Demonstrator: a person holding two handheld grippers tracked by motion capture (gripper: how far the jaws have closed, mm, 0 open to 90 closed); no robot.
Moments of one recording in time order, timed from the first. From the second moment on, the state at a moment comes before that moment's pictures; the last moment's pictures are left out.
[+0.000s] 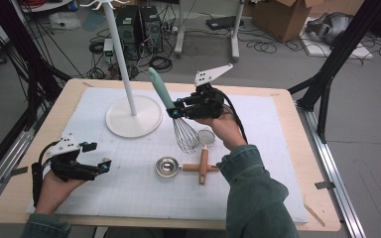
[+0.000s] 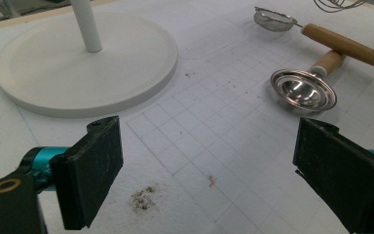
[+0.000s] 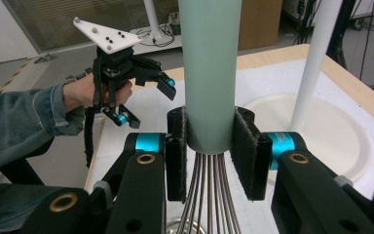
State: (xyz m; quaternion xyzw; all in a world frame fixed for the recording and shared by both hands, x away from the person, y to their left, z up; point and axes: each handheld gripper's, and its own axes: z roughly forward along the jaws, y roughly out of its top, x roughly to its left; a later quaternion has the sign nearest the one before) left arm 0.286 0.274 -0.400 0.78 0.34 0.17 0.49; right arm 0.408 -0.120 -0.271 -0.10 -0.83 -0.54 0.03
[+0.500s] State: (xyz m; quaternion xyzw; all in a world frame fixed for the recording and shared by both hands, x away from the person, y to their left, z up) left arm 0.284 0.272 -0.398 0.78 0.34 0.17 0.49; right arm 0.418 -0.108 -0.265 -0.10 -0.82 -0.56 0.02
